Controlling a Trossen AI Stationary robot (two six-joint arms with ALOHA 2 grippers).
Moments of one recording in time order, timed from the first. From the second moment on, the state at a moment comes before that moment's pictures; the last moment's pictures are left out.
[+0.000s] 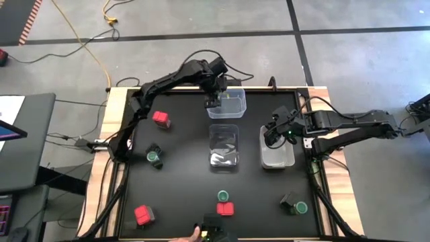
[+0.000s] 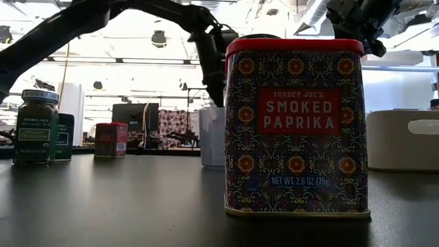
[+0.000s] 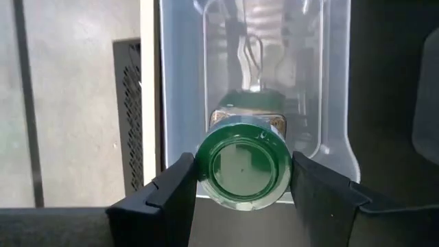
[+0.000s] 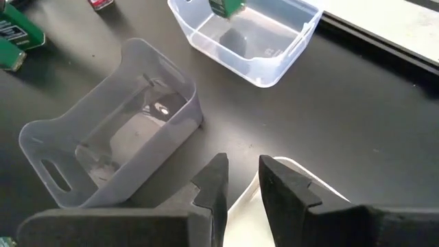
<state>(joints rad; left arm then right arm) 0.53 2.23 2.27 -1.16 -0.07 0.56 0.03 0.98 0.93 -0.88 0.47 0.76</state>
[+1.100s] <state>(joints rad) 0.56 2.29 2.27 -1.08 -0.06 0.56 0.04 0.98 0.93 -0.88 0.47 0.76</state>
